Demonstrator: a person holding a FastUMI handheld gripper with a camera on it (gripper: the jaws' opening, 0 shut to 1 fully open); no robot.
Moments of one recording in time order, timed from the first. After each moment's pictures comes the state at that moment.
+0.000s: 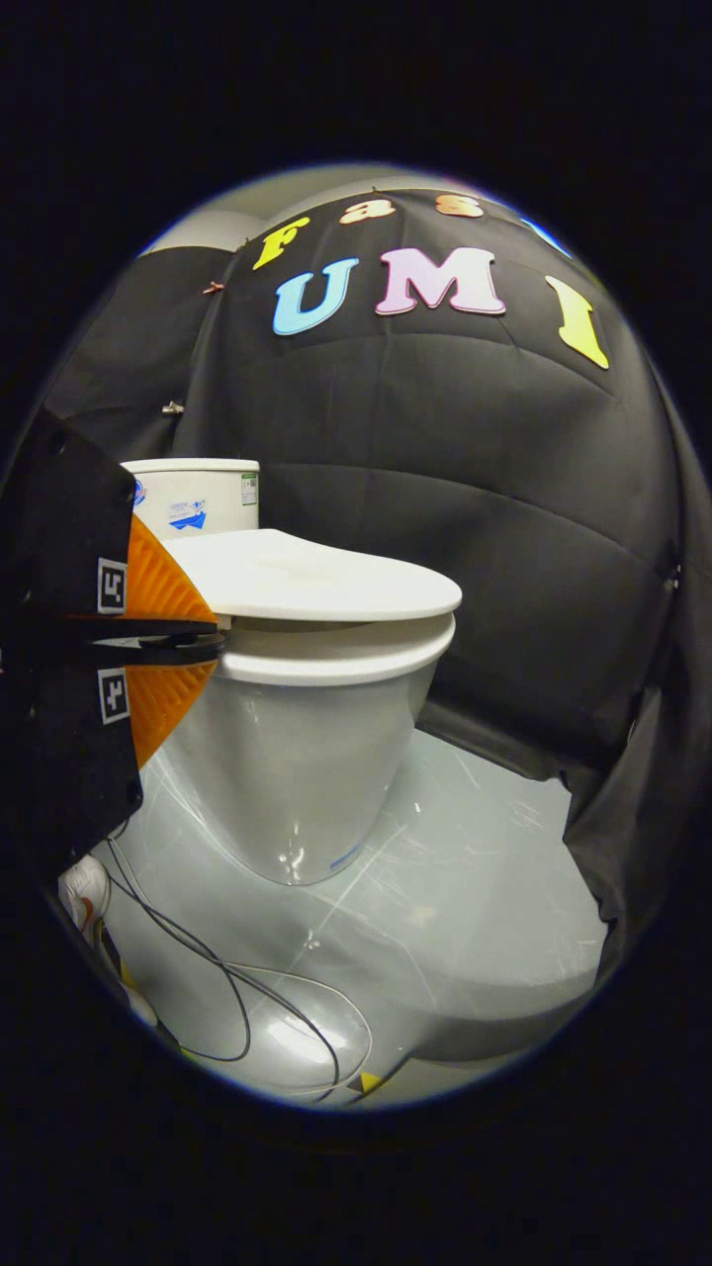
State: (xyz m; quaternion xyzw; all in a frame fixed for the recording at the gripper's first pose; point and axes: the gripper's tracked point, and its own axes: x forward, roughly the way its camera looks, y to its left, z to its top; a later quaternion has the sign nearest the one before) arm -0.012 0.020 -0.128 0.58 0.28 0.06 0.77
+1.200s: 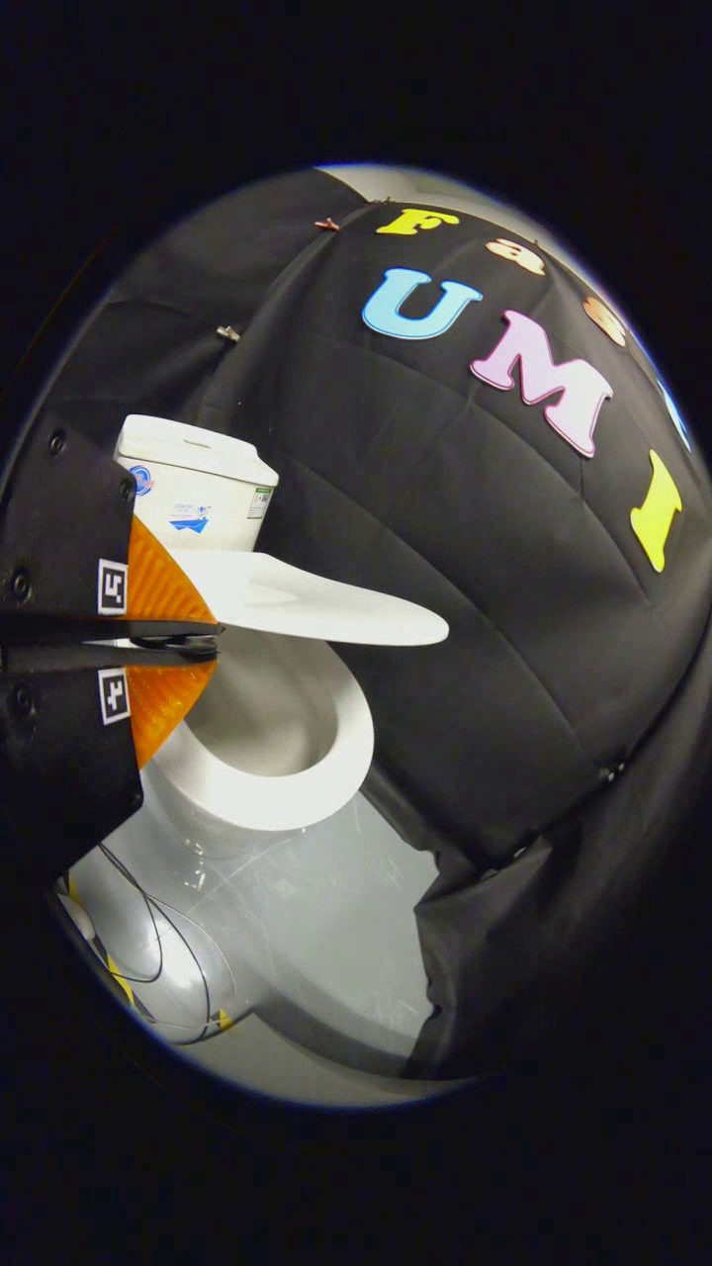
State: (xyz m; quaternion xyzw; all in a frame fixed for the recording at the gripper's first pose) arm -0.014 0.066 0.025 0.39 0.23 0.03 0.89
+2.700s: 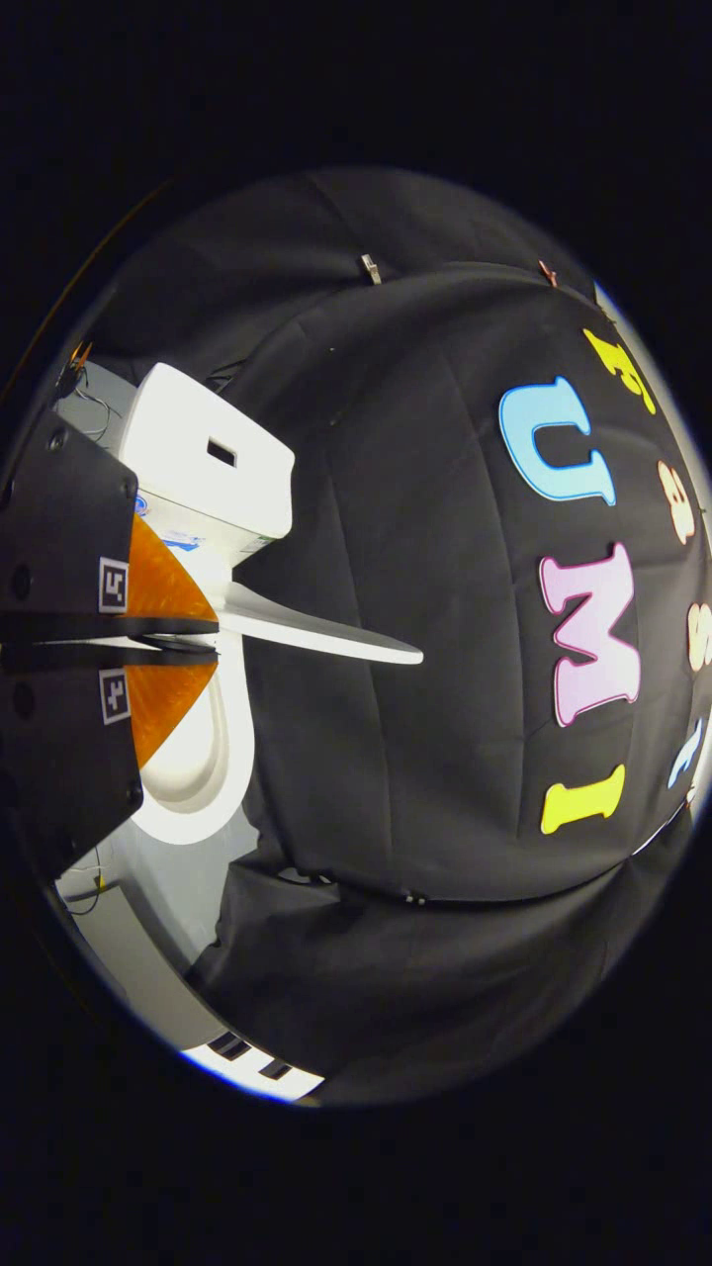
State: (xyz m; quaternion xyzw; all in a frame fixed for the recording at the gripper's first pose) arm -0.020 0.258 0.185 0.09 0.16 -0.03 0.98
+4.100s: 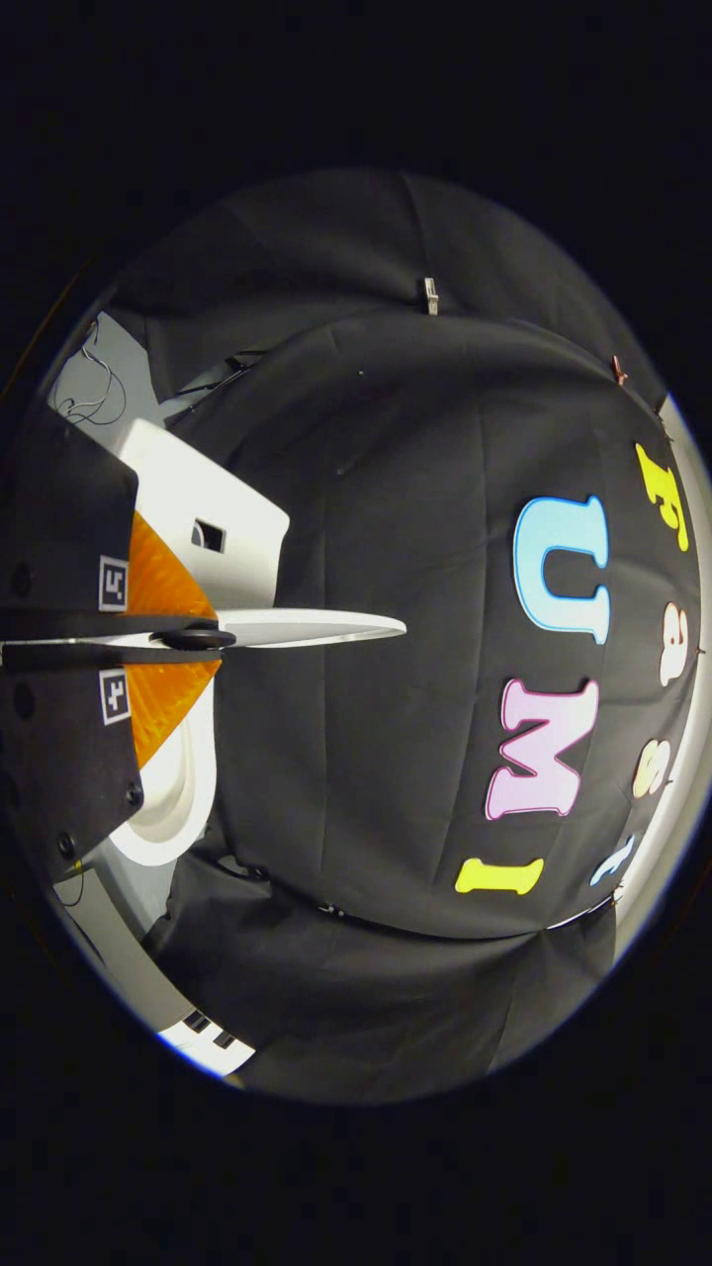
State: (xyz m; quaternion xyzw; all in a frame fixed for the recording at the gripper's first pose) arm -0.021 0.441 0.195 -0.02 0.10 -0.04 0.99
